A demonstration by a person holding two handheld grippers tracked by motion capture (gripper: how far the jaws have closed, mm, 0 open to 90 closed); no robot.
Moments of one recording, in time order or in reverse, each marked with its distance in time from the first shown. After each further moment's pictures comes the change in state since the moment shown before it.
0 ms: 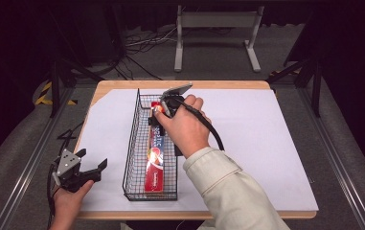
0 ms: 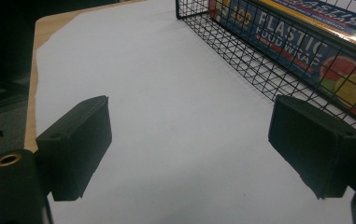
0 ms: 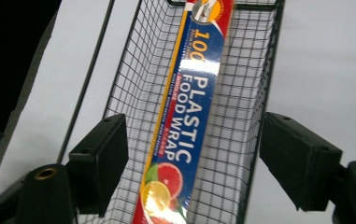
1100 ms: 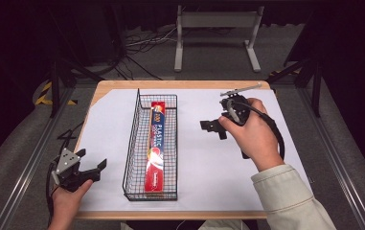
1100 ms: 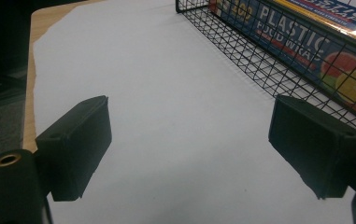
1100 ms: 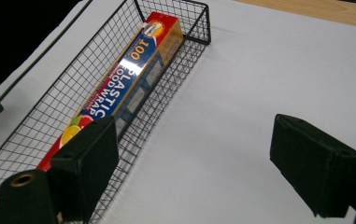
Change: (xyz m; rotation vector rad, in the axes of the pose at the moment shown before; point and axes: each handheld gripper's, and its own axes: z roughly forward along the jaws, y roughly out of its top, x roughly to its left) left arm 0.003 0.002 0.000 0.026 -0.014 -0.004; right arm -0.128 -0.027 -0.081 -0.155 0.096 -0.262
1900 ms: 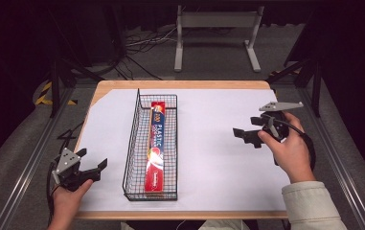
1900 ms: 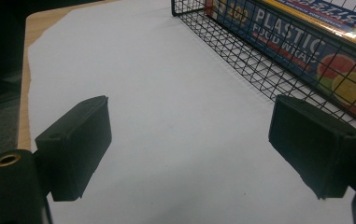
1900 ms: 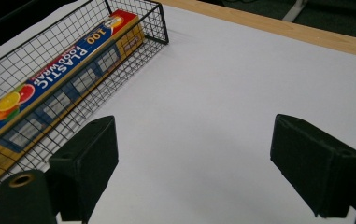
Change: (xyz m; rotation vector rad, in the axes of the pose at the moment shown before) left arm 0.000 0.000 0.002 -0.013 -0.023 0.011; right arm -0.090 -0.066 -0.018 -0.157 0.014 -0.105
